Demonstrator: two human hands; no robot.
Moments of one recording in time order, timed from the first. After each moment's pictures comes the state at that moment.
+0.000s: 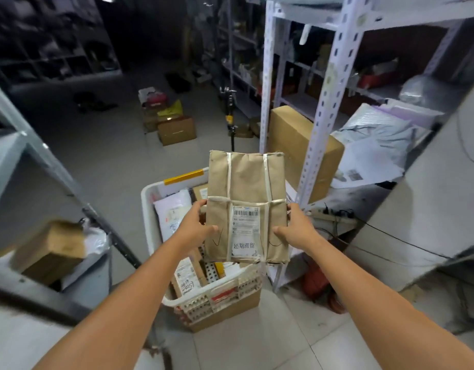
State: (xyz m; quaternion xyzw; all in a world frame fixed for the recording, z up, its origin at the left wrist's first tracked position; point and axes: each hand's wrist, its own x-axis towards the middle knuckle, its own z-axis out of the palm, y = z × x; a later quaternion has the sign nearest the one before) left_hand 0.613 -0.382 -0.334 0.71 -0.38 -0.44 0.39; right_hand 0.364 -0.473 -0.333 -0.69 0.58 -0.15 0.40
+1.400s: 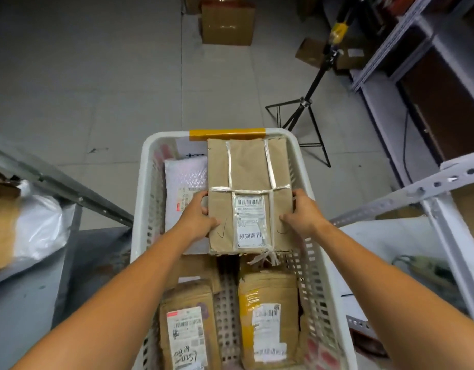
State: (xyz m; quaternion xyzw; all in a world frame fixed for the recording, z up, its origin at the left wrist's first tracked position) left_hand 0.863 -0.607 -0.637 0.77 -0.14 -0.51 0.36; right_hand 0.669 -0.767 -0.606 -0.73 0.56 0.09 0.39
